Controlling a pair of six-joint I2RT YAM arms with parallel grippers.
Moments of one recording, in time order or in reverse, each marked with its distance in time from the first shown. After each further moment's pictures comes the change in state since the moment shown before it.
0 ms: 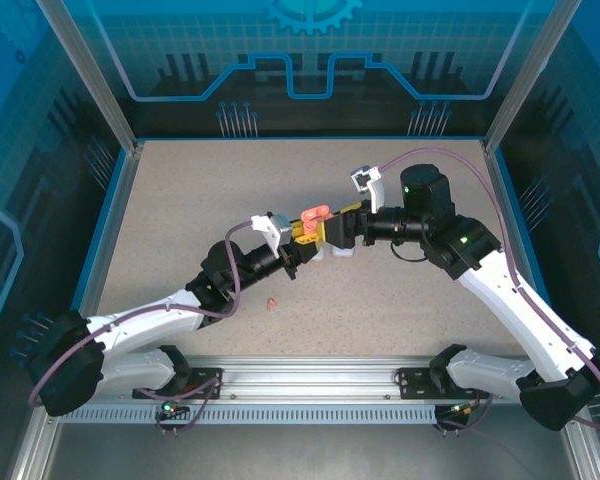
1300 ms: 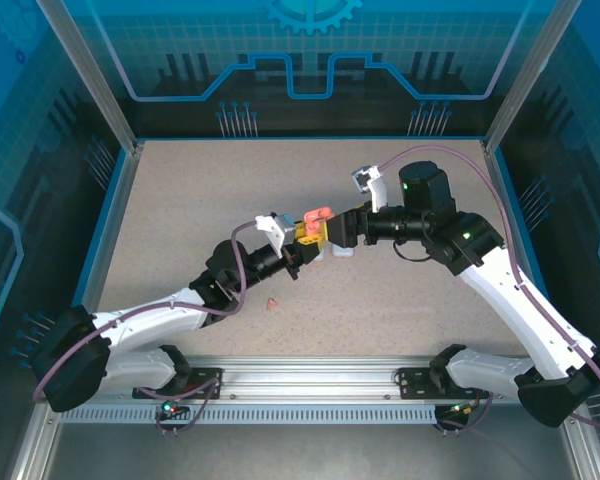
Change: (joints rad) left arm 0.000 0.033 0.000 -0.004 -0.008 -0.001; right arm 0.001 0.019 0.060 -0.115 0.035 -0.019
